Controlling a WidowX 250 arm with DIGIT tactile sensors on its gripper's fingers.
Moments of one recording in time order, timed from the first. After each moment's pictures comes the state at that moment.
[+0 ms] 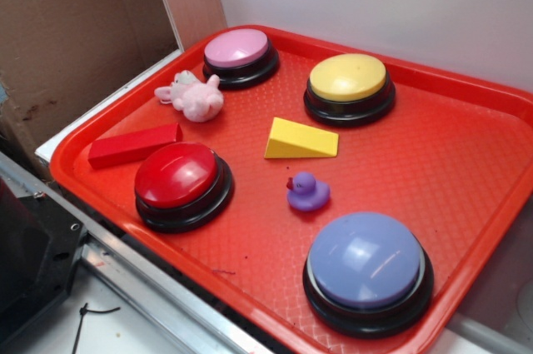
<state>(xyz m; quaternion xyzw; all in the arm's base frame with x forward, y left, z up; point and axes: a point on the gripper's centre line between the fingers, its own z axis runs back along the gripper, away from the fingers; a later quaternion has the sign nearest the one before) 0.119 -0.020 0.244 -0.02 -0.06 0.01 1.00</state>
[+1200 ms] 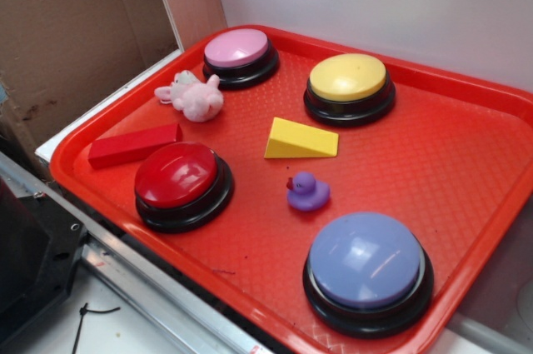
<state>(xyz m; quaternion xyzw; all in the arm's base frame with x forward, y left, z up) 0.262 0.010 0.171 0.01 -0.03 -0.18 0.98</state>
